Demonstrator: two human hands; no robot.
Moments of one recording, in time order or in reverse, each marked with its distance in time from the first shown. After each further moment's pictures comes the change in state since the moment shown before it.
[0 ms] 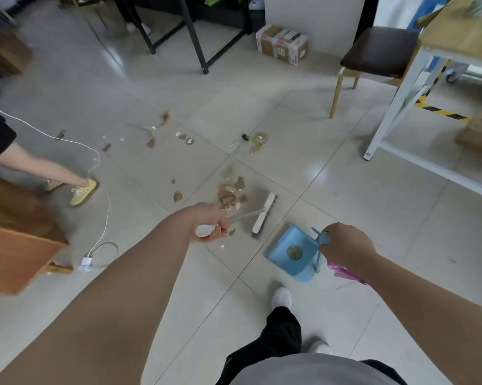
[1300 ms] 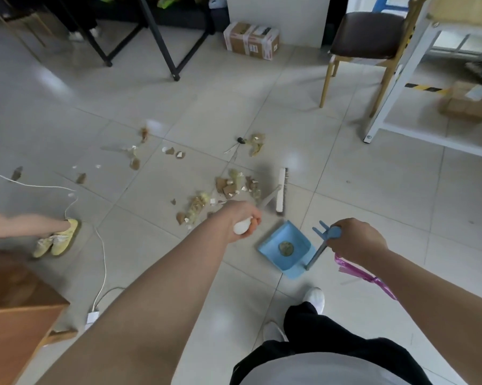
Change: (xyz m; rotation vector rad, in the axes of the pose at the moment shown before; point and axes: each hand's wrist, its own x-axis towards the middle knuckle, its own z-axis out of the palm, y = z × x) left_hand 0.106 0.021 -0.157 -0.097 -0.192 0.112; right_hand 0.043 -0.209 0.068 0.136 0.065 0.253
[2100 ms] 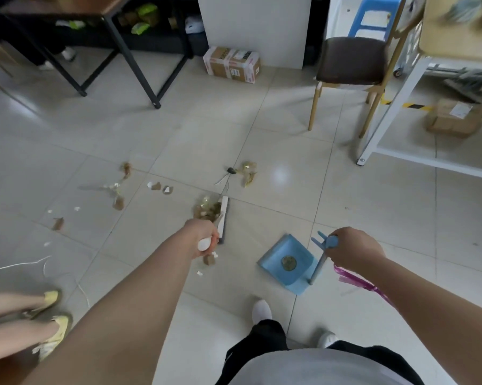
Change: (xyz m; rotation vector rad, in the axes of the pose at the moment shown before) left_hand 0.109 0.145 -0.102 0.168 0.213 -0.054; right_hand 0.129 -0.075 -0.067 0.005 -0.003 0.109
